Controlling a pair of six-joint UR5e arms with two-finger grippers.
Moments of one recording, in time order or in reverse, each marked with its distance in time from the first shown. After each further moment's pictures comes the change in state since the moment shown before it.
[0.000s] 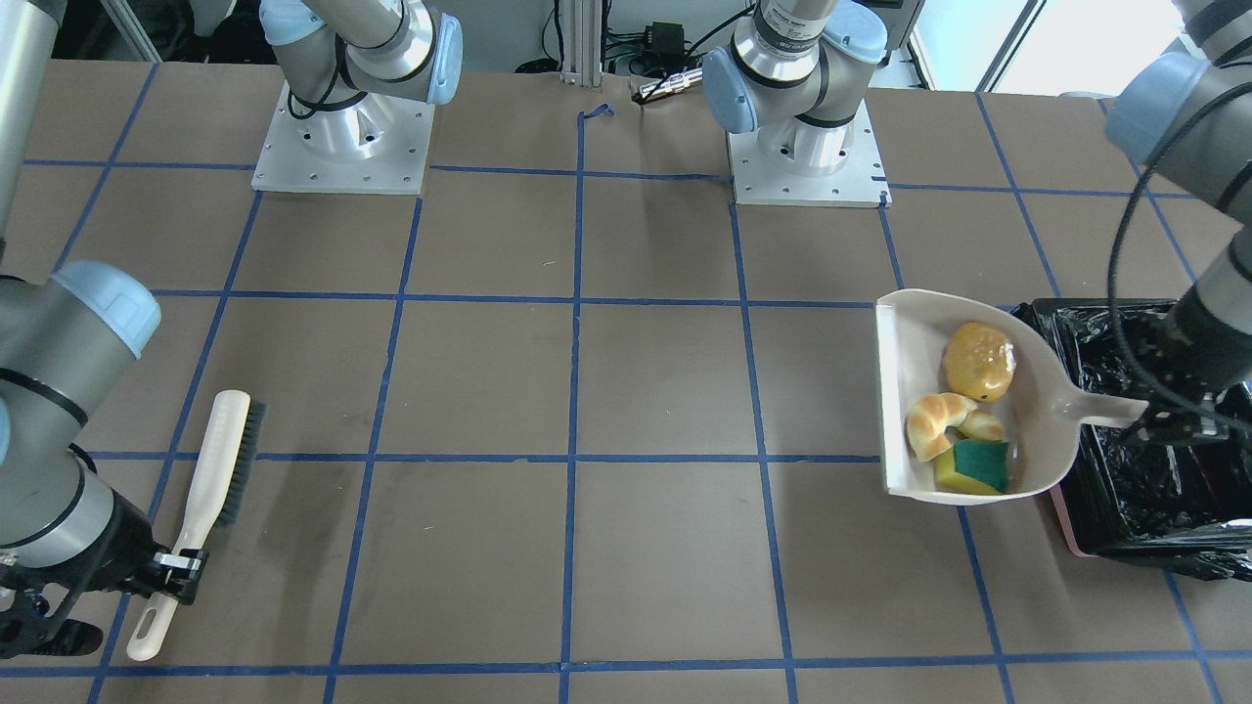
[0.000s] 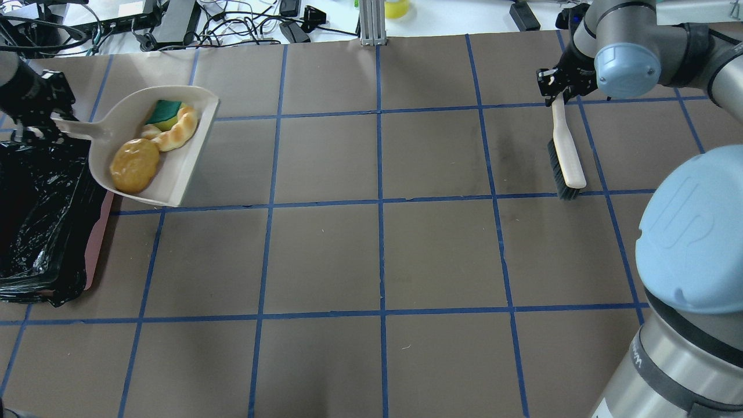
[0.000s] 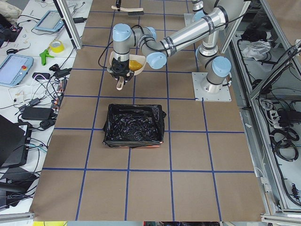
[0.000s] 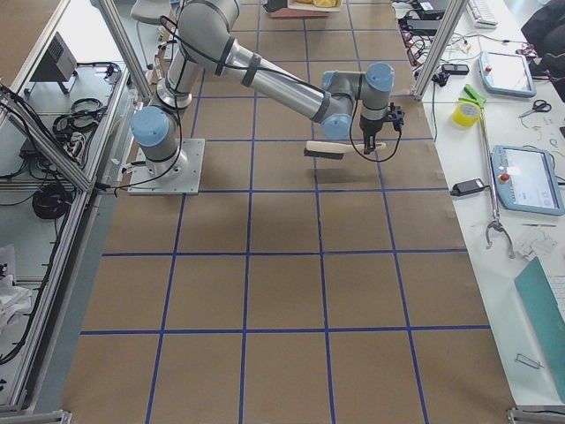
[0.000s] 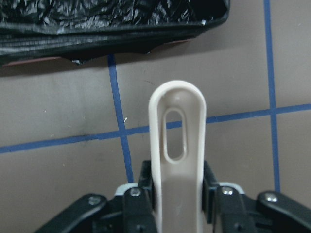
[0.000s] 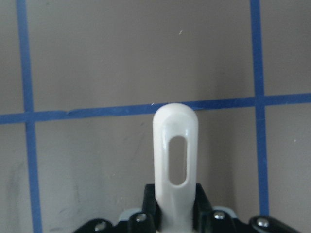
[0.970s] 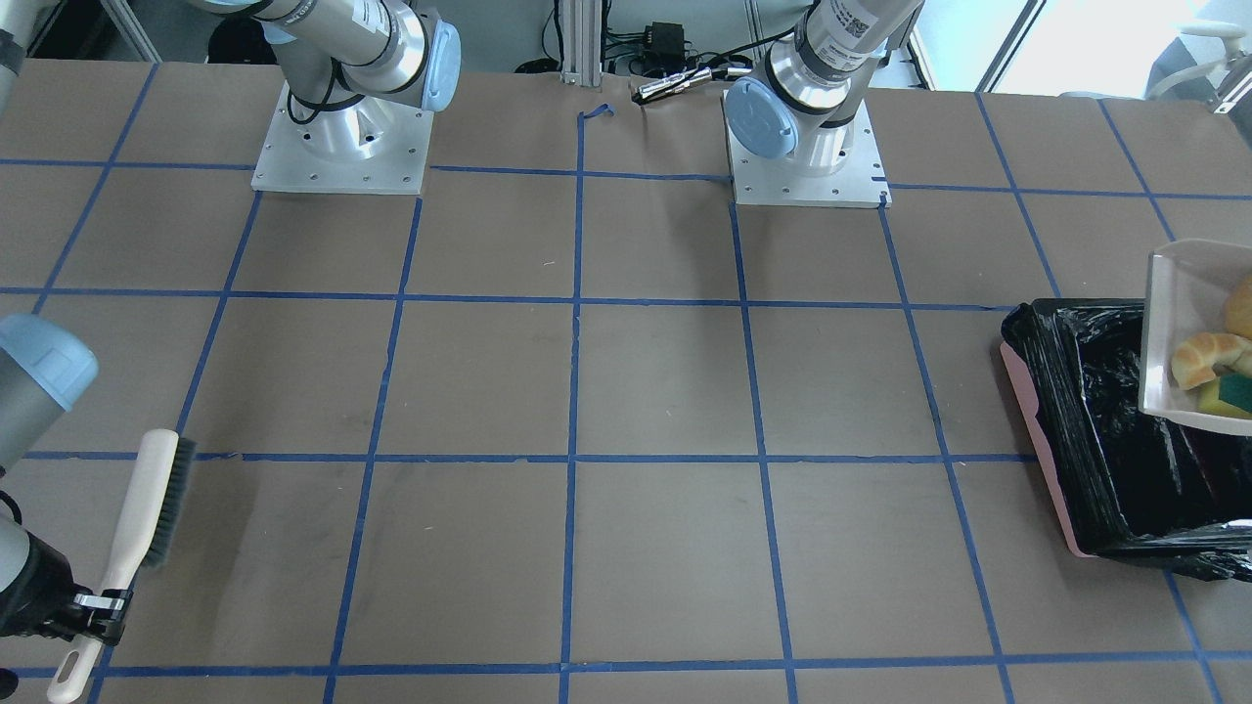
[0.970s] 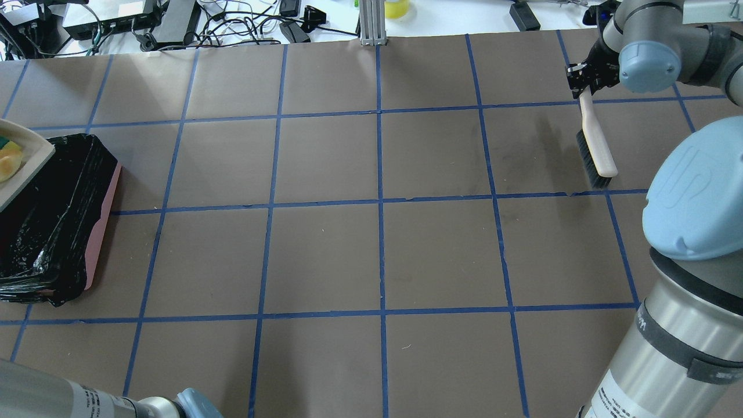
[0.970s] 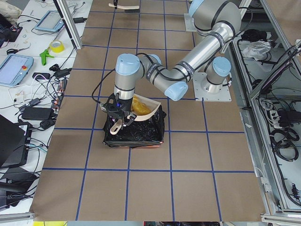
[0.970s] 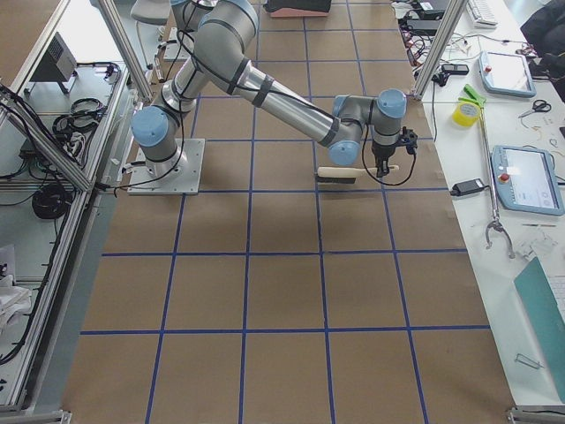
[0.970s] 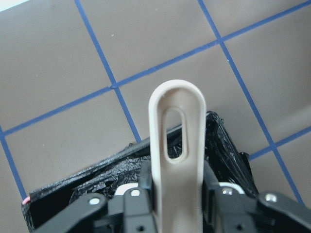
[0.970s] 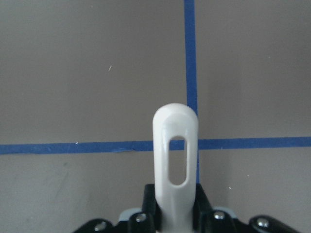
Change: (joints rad) left arm 0.299 -0.139 0.205 0.176 0.073 0.573; right arm -0.063 0.071 -0.070 -0.029 -0.011 -0.115
